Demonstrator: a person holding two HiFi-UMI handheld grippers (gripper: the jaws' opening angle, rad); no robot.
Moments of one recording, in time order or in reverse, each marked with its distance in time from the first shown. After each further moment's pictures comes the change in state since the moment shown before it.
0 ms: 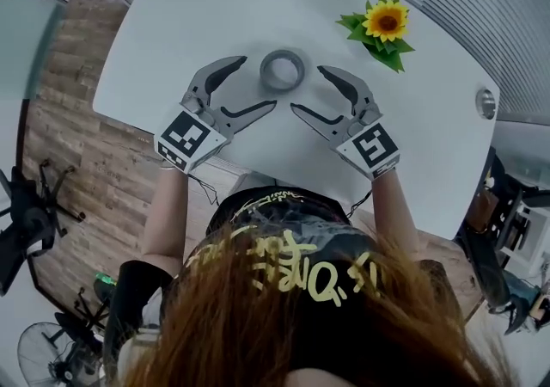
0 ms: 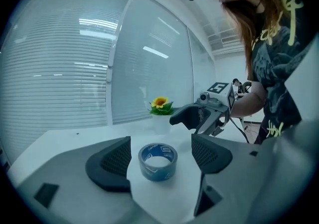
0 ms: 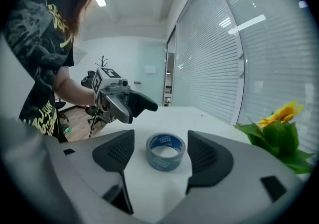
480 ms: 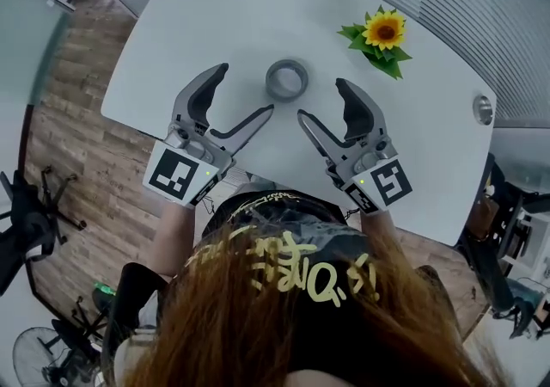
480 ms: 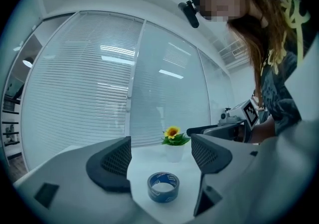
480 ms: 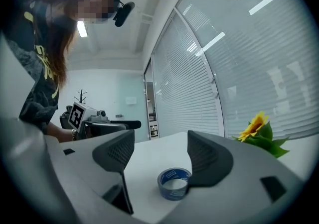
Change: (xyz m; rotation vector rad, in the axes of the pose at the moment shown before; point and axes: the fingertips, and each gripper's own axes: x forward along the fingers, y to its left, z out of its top) left arm -0.059 -0.004 0.072 -0.042 -0.233 0.219; right arm -0.048 0.005 0.080 0.215 -0.363 -0.219
